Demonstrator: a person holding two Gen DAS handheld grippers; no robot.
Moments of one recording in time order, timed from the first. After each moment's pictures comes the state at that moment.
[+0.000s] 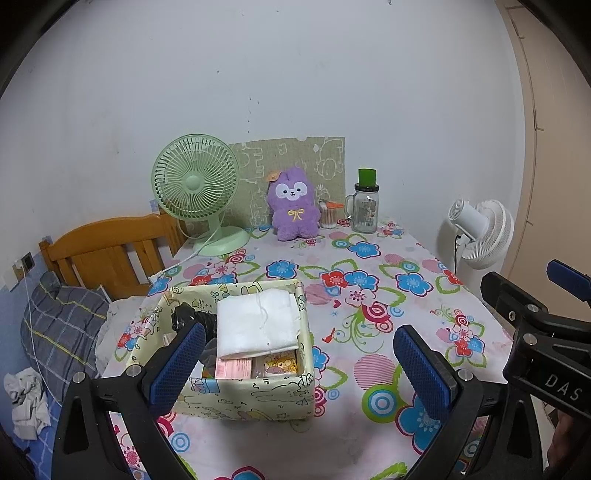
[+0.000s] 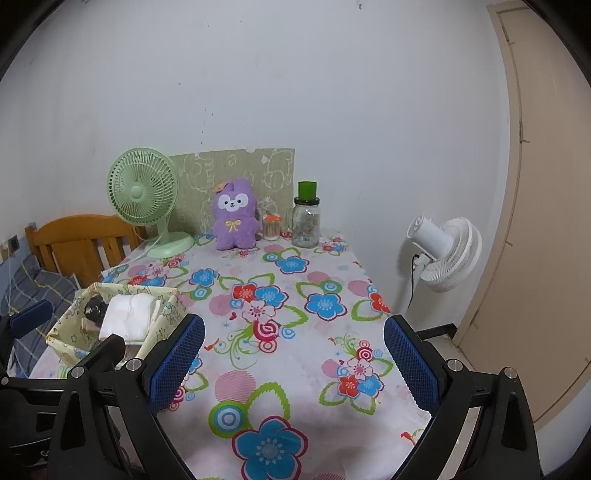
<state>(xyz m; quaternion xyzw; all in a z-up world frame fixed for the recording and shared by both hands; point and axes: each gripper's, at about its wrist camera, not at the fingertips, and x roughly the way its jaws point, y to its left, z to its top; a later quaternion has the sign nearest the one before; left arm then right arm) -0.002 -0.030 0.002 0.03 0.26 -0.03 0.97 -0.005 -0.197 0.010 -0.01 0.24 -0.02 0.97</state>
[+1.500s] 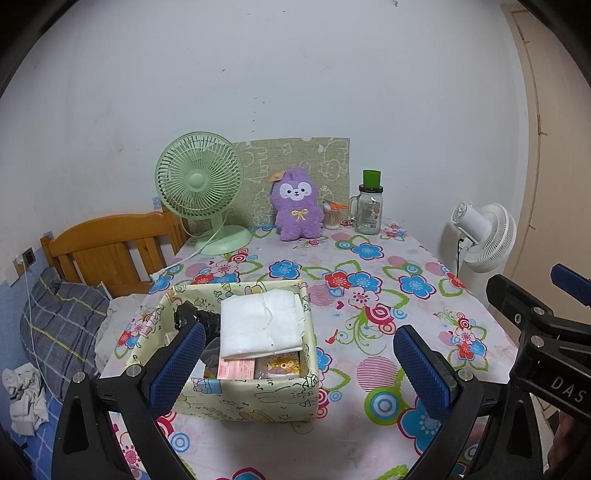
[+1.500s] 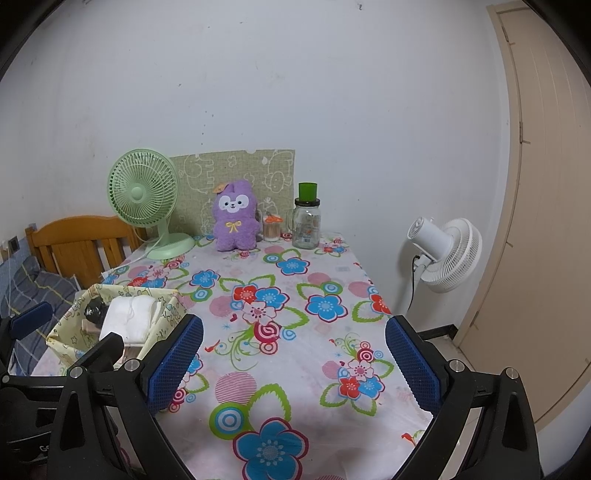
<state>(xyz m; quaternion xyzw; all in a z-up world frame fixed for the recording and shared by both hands) -0.002 -0.028 0.001 0.03 0.25 -0.02 0.97 -0.004 -0.199 0.009 -0.01 0.24 -0.02 0.97</state>
